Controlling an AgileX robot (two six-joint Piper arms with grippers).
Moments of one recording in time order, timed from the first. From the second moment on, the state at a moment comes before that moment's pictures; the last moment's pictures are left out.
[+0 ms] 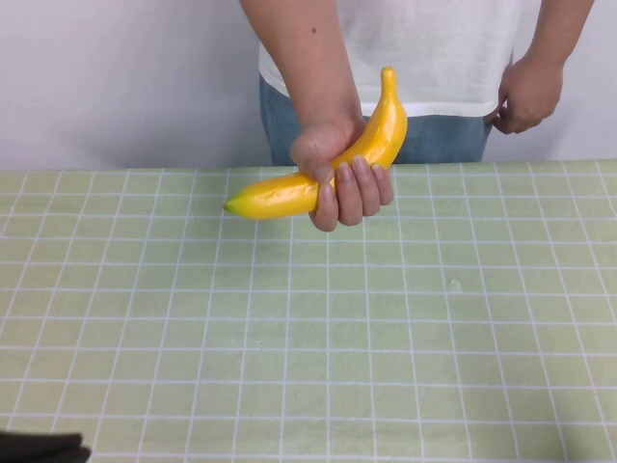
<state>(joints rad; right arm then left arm) -0.01 -0.03 0.03 0.02 0.32 0.00 -0.66 0.52 -0.68 -0.15 0.95 0.42</state>
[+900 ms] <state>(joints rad) -0.01 -0.03 0.03 0.02 0.32 0.00 -0.58 0.28 -0.58 -0.05 0.68 0.19</state>
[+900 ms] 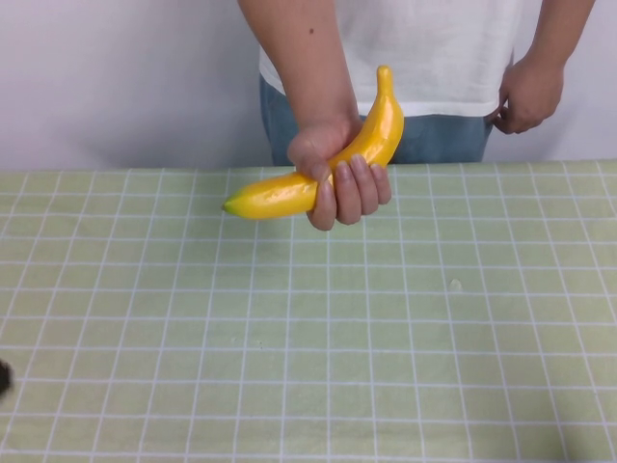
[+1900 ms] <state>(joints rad) -0.01 -0.03 0.03 0.02 0.32 0.00 -0.14 -0.01 0.02 0.09 0.36 -0.11</state>
